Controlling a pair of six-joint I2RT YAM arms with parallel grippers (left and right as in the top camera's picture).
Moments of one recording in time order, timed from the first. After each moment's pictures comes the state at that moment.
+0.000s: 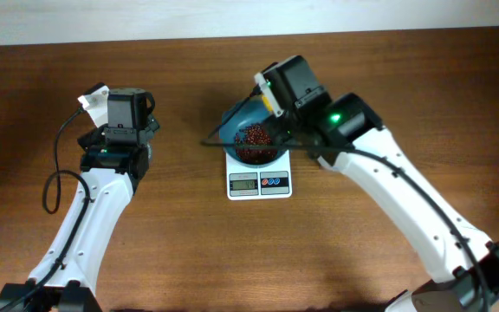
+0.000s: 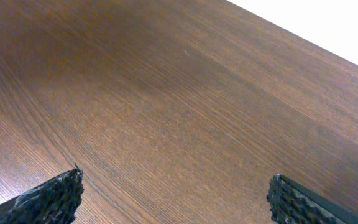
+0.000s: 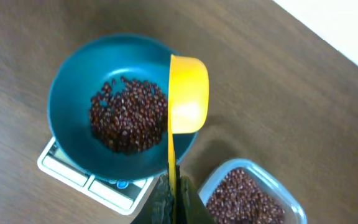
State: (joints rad) left arm -0.10 1.50 1.09 -0.41 -0.53 -0.53; right arm 0.56 1.68 1.71 -1.01 0.20 -0.07
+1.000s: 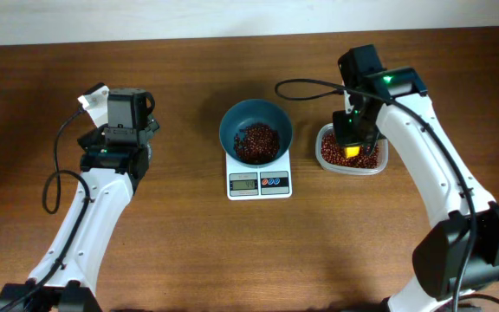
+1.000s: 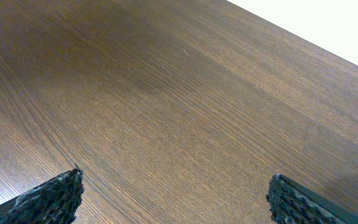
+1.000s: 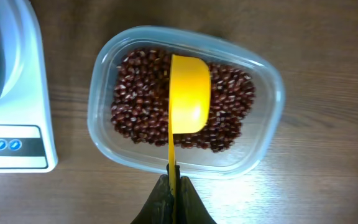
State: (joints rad) left arm -0.10 1.50 1.09 -0.41 -0.53 -0.53; right arm 0.20 1.80 1.63 -1.23 0.12 0.13
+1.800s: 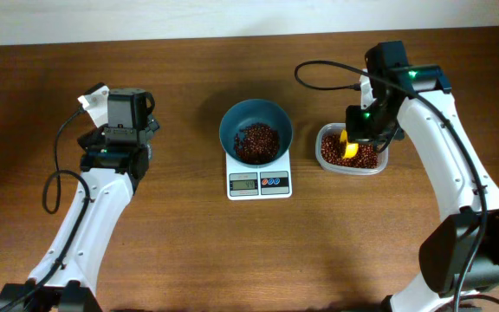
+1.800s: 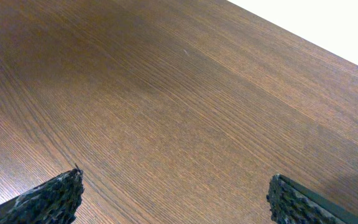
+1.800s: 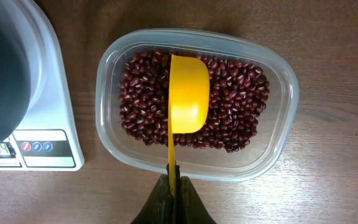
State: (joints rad) left arm -0.10 1.50 1.09 -0.41 -0.53 -0.53; right arm 0.09 1.80 1.63 -1.23 -0.04 0.14
